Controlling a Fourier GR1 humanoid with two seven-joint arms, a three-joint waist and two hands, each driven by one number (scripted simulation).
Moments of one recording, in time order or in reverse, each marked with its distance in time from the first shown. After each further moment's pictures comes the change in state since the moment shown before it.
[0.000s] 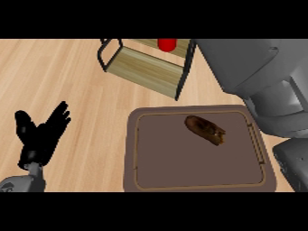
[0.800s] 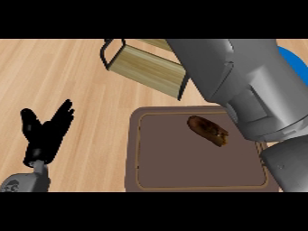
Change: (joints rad) left arm -0.017 -0.011 -0.023 0.002 -0.005 0.008 -0.001; right arm -0.016 0.043 0.133 0.135 0.022 0.341 0.023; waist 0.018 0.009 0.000
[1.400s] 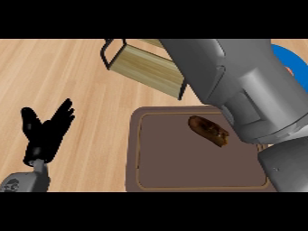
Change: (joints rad) left arm -0.008 0.005 -0.003 0.005 0.005 0.005 0.008; right arm -0.009 0.010 0.048 0.006 0.001 0.128 -0.008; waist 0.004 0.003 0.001
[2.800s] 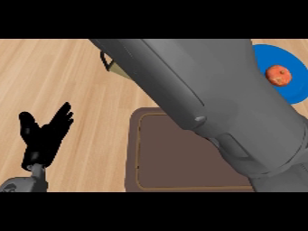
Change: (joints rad) left arm 0.034 0.014 -0.015 -0.015 0.017 0.005 -0.008; right arm -0.002 0.045 0.159 -0.345 -0.041 0.141 0.220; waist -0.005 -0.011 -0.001
